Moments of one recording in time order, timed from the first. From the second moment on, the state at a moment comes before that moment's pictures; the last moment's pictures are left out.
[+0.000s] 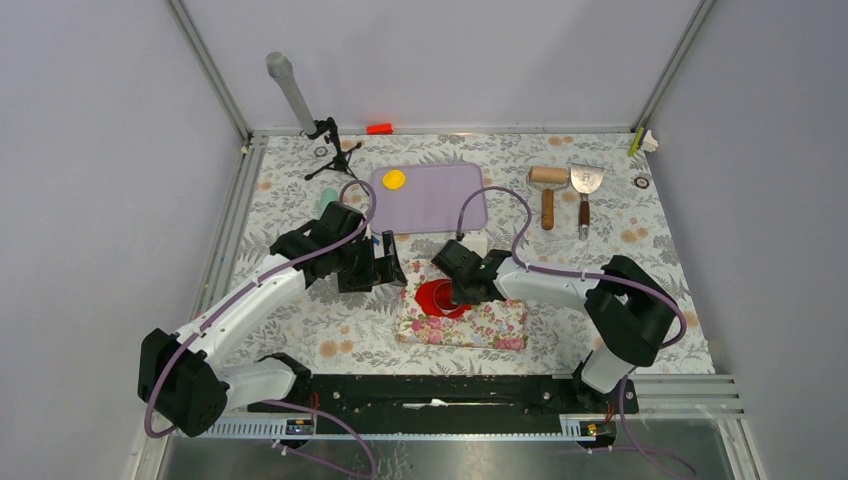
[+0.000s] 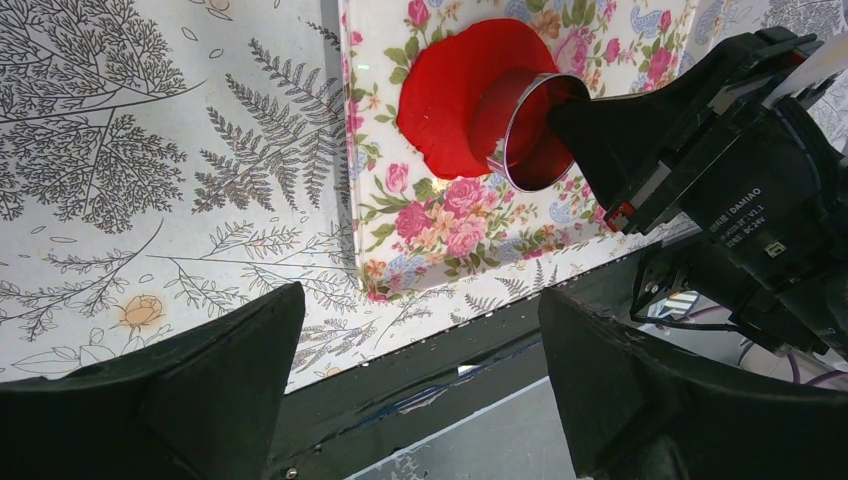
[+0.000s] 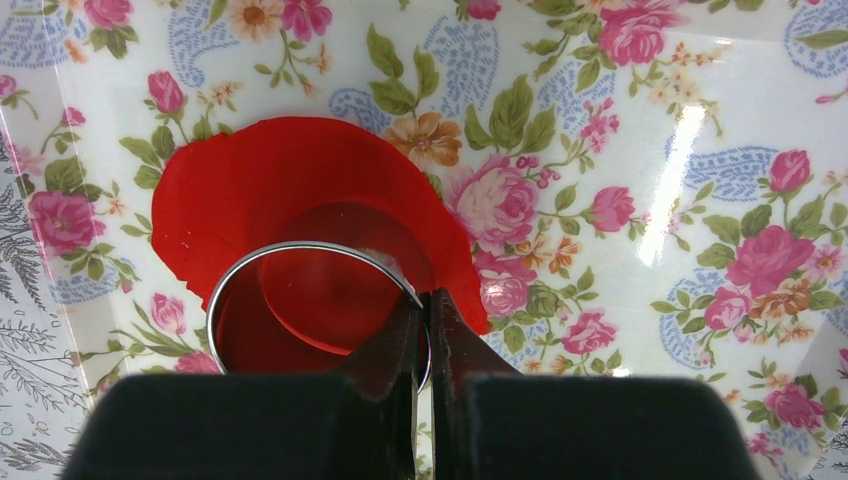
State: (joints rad) left arm -0.54 1.17 0.94 -0.77 0.25 -0.65; right arm 0.94 1.64 0.96 -0.51 0.30 0.88
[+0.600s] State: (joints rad) left arm -0.54 1.18 0.94 -0.77 0.25 -0.64; right arm 0.94 1.65 1.02 -0.51 0.31 0.86
